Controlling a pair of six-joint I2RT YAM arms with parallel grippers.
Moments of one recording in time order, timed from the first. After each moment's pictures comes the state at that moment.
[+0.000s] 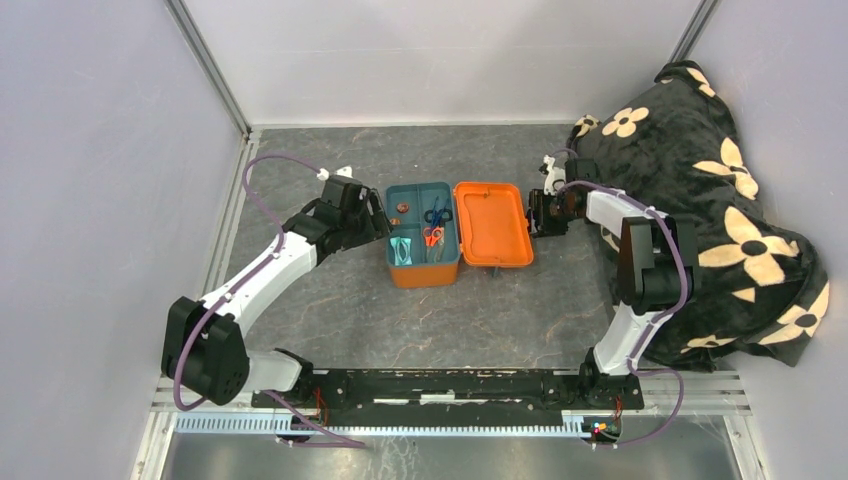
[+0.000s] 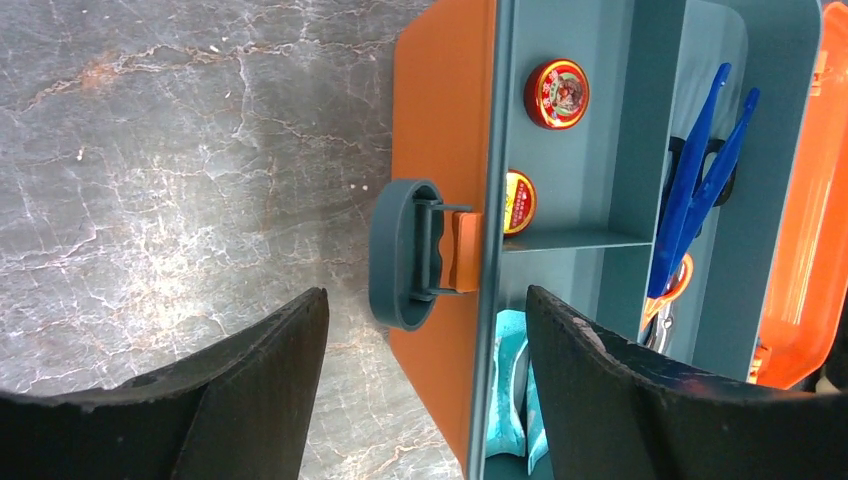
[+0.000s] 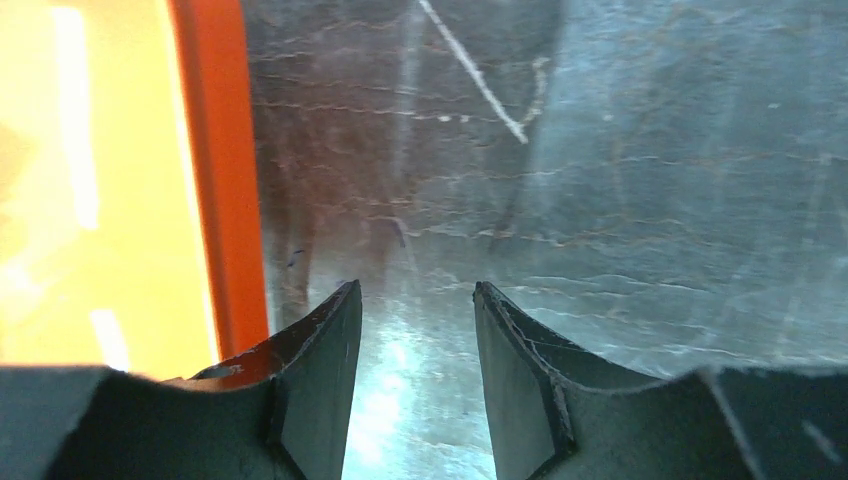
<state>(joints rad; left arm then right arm) -0.44 1.33 0.97 -0.45 -0.08 -0.65 0.05 1.82 1.15 -0.45 -0.42 0.04</state>
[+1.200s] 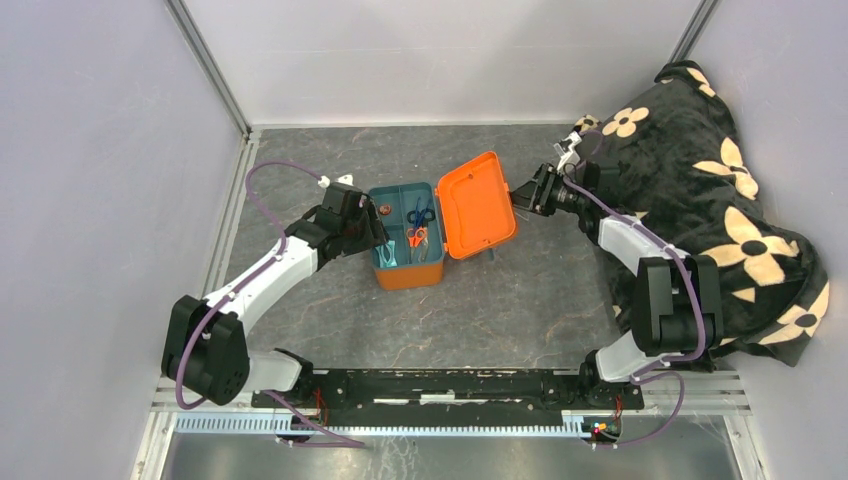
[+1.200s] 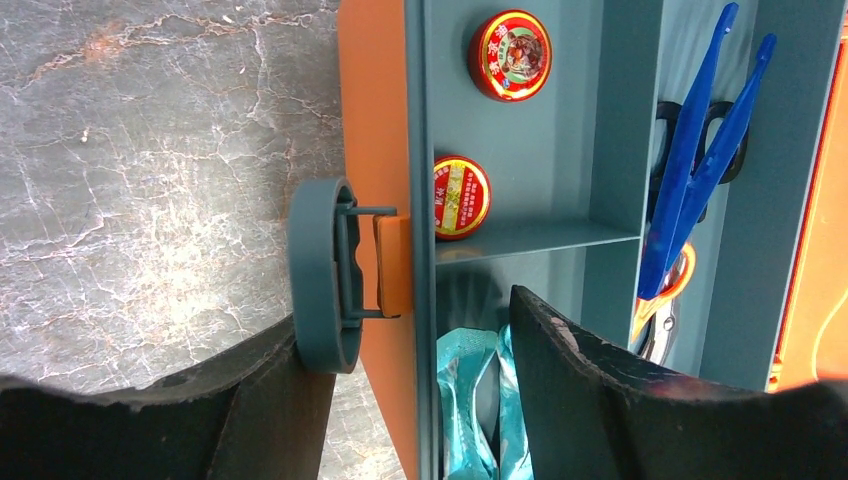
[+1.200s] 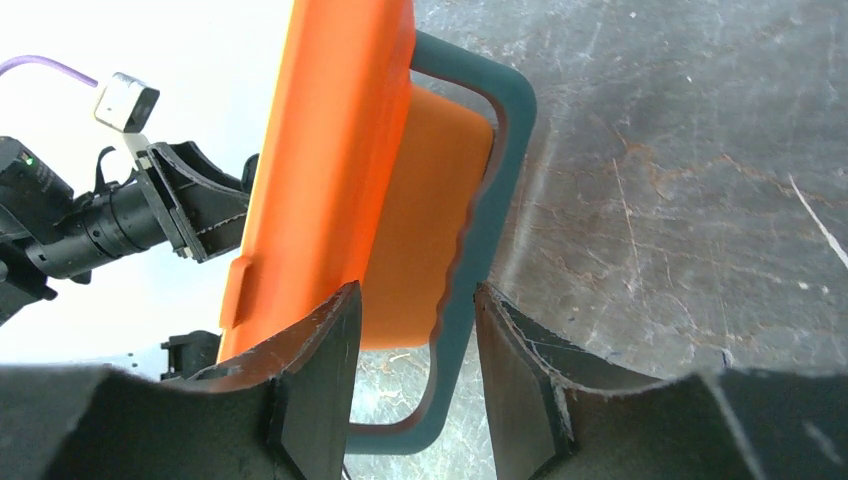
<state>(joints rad) -0.43 1.33 0.90 -0.41 -0.07 -0.63 0.03 1.56 0.89 0.22 -0.88 0.58</state>
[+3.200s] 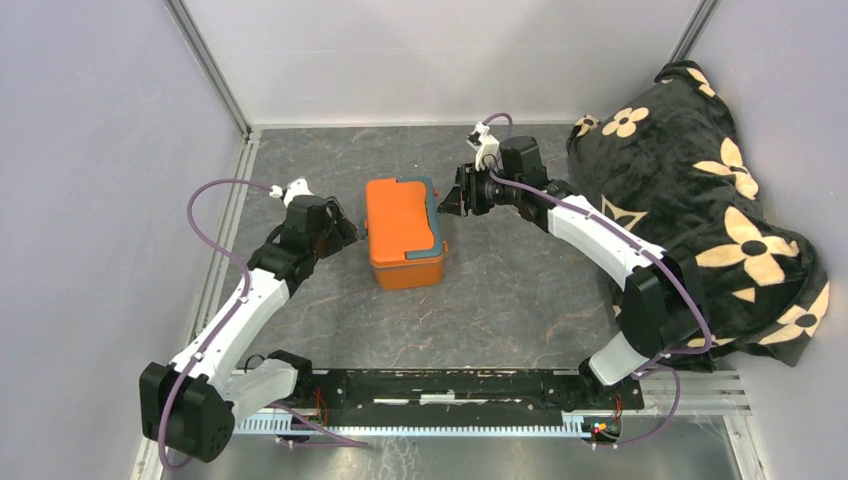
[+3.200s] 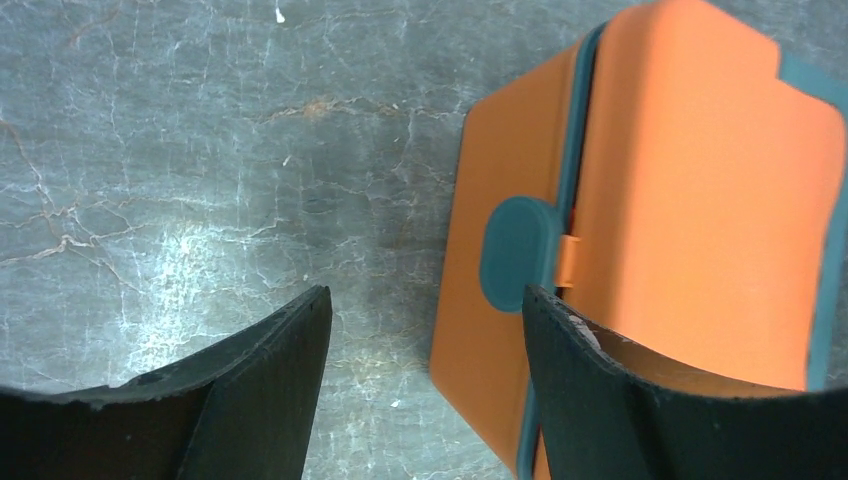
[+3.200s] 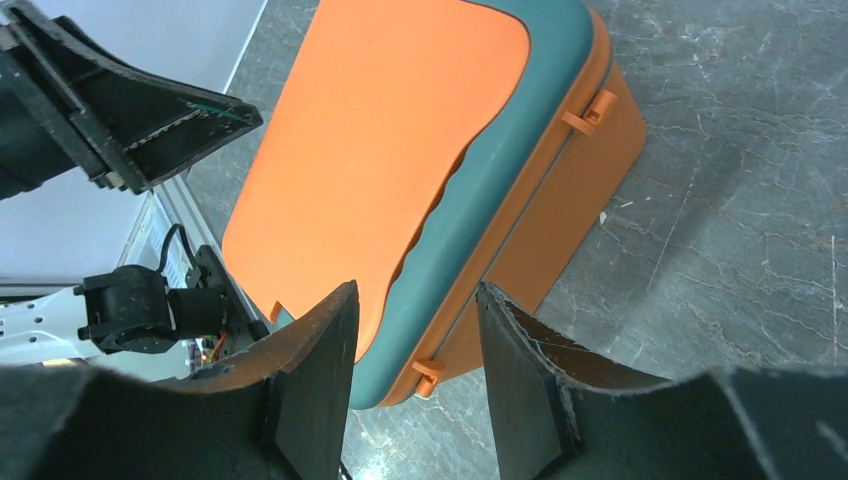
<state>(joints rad) -0.34 1.04 0.81 -0.45 -0.26 -0.67 0.48 1.59 1.23 -0.17 -0.56 0.38</state>
